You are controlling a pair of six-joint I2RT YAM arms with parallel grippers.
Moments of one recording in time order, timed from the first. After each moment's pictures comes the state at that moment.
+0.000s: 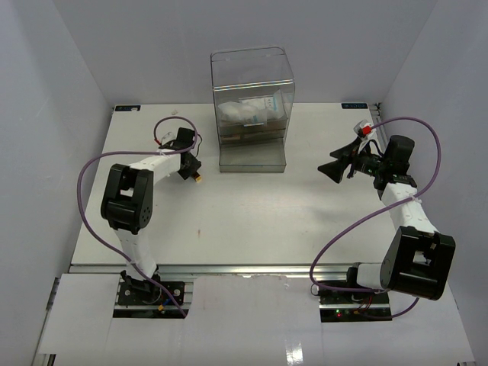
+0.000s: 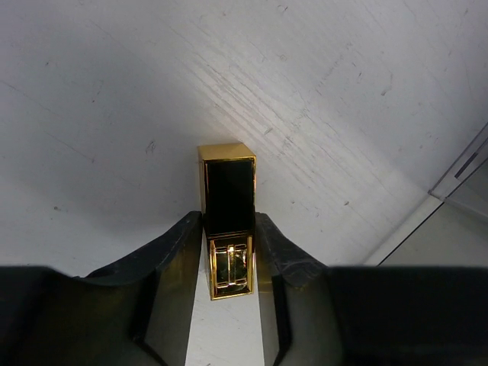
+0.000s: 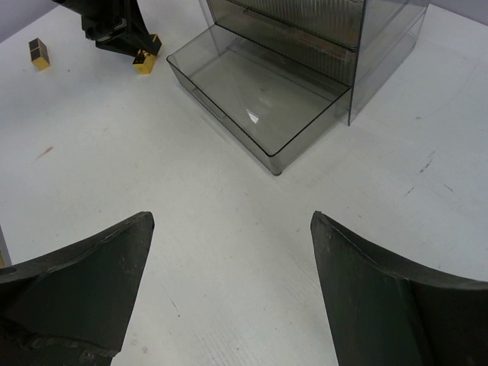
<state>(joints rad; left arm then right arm) -0.26 1.91 1.26 -0.40 -0.30 -0.93 -0.20 1.30 0.83 0.03 -1.14 -0.22</state>
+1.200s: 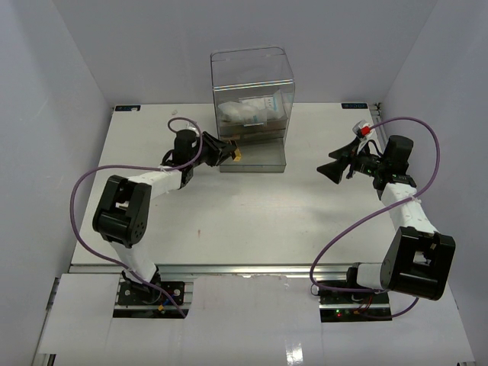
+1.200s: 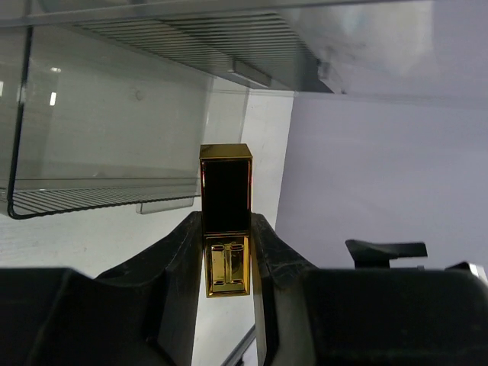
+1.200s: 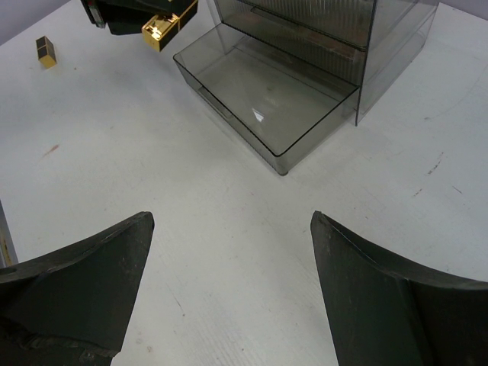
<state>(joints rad) -0.33 1.76 1.01 0.40 0.36 -1.18 -0.19 1.30 0.83 0.02 -1.15 -0.22</state>
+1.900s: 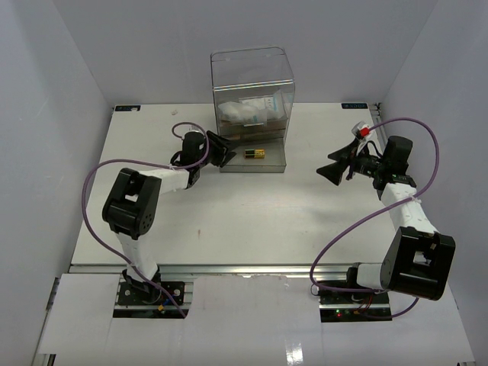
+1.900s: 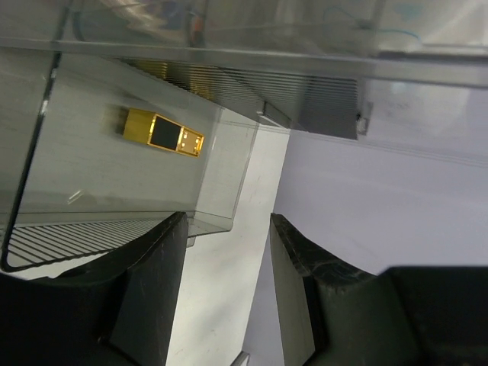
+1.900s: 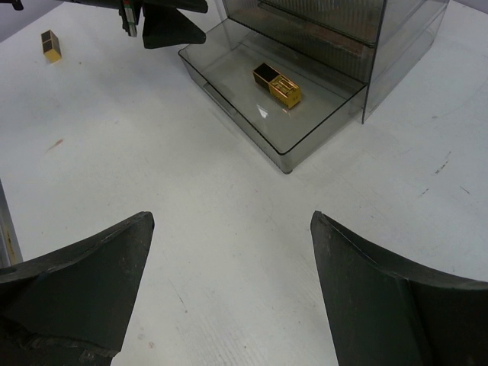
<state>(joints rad) -0.36 1.87 1.04 0.48 0.25 -1.31 -0.19 1.30 0.83 0.00 -1.16 -0.25</state>
